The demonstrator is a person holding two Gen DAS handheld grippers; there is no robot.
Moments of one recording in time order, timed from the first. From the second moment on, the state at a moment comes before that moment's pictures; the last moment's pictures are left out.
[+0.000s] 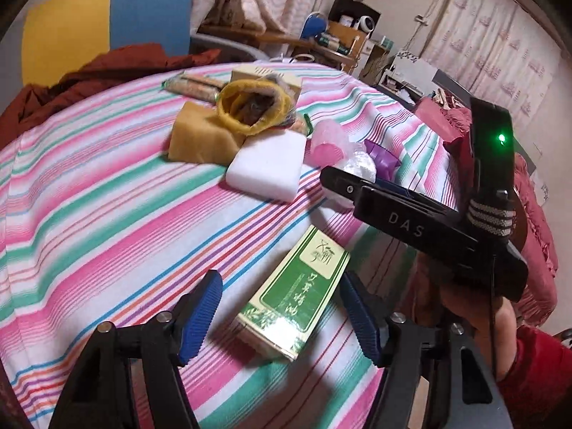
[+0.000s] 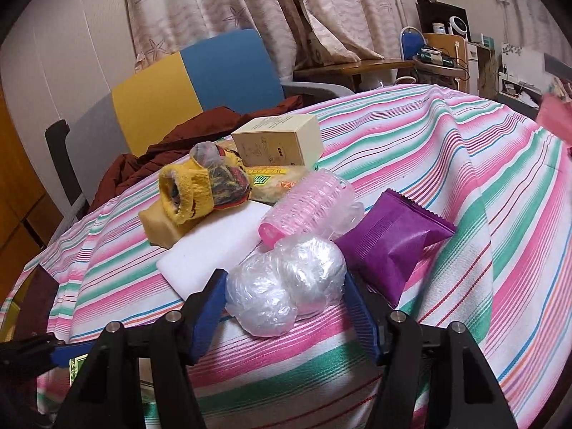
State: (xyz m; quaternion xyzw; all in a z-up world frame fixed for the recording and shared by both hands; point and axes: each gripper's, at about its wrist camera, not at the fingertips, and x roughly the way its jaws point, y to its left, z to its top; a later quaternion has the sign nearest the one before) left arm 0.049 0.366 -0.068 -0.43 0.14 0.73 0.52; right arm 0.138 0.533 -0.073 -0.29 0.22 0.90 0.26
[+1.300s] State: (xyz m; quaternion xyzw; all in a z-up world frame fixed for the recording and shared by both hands) left arm 0.083 0.289 -0.076 -0.34 0.07 0.78 0.52; right arm 0.138 0.488 -0.058 -0.31 0.23 0.90 0.22
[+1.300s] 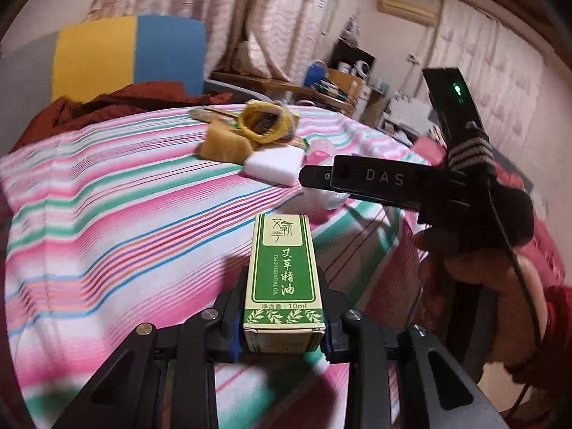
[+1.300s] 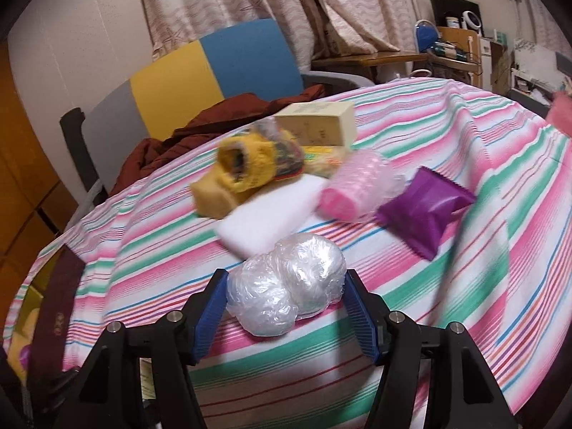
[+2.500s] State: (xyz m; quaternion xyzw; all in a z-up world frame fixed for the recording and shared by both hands) left arm 0.039 0.062 -0.034 -0.37 -0.07 0.86 0.36; right arm 0.098 0.290 0.003 -0.29 0.19 0.94 -0.03
